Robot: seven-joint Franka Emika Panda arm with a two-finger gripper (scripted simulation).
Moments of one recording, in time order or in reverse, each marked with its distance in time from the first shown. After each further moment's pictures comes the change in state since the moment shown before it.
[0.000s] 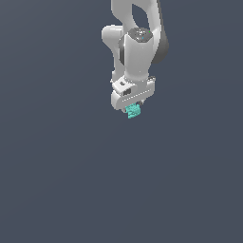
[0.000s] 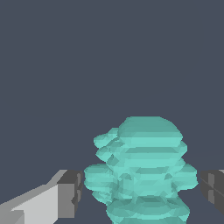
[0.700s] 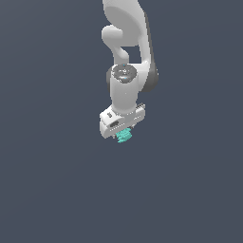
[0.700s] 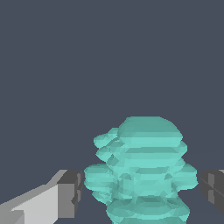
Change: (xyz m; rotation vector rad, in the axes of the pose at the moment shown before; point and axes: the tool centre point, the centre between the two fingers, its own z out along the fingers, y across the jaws) arm 0.057 0.086 0.064 -0.001 0.005 -0.001
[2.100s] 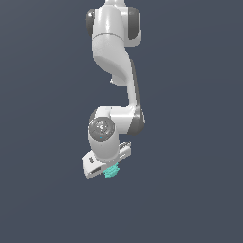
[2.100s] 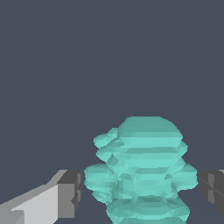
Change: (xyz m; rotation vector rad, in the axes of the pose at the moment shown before) arm 0.080 0.118 0.084 -0.002 0.007 -0.002
